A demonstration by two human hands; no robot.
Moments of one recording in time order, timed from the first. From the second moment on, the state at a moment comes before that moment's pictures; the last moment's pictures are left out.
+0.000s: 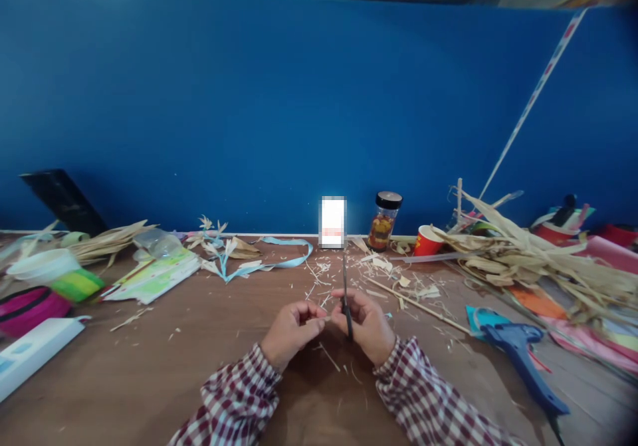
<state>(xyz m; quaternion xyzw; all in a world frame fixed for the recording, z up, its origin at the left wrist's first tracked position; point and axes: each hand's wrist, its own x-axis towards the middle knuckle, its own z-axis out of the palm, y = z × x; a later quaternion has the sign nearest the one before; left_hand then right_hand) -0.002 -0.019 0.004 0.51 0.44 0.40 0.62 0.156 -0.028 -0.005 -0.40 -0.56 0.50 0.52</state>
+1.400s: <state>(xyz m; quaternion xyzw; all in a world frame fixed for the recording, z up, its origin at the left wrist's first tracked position) -0.009 -0.005 -0.001 0.32 0.43 0.55 0.64 0.148 -0.037 -0.015 -0.40 -0.58 0.62 0.36</state>
